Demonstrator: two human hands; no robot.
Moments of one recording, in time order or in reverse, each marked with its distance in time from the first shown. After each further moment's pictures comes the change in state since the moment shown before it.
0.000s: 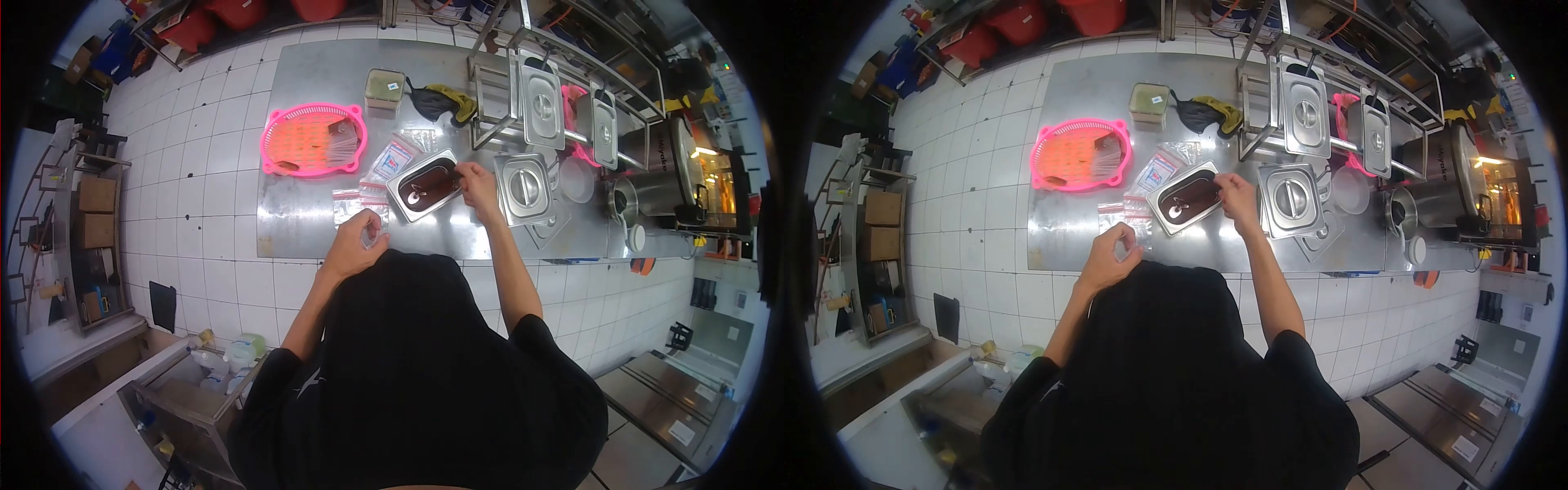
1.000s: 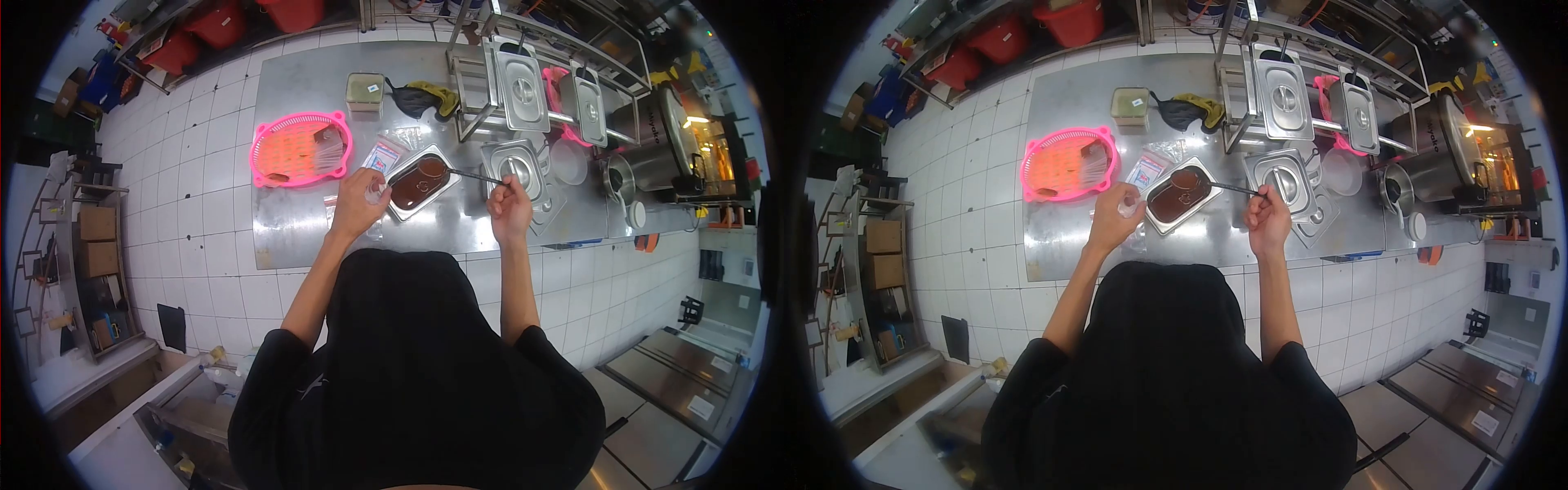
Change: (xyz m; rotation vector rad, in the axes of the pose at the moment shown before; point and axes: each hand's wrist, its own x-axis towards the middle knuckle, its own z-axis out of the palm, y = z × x) left_hand 0.082 -0.010 0.016 0.219 0.156 0.276; right_hand -0.076 -0.006 -0.053 0.674 0.045 -0.250
